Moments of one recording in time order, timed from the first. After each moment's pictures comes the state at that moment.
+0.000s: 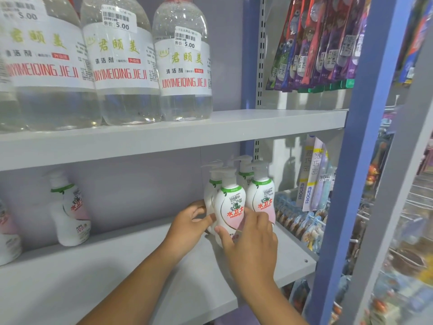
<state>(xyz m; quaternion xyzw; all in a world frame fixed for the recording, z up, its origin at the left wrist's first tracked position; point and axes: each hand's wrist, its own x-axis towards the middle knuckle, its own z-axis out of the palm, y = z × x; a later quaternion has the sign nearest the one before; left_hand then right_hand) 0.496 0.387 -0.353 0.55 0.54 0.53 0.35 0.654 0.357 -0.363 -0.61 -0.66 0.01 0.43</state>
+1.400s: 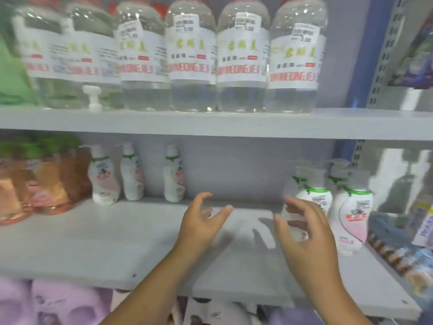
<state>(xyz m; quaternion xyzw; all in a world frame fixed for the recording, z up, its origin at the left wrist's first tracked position) 0.444 0.267 -0.346 0.37 0.68 0.63 0.13 0.651 0.336 -0.336 -0.28 -0.72 0.27 0.57</state>
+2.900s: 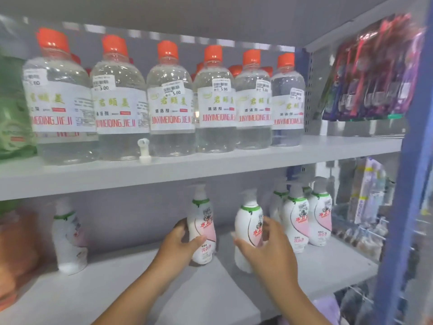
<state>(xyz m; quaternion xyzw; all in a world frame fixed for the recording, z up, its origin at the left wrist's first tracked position) 0.320 0.249 -0.339 0.52 0.55 0.57 0.32 0.545 0.273 -0.334 -0.52 -0.63 0.20 0.53</state>
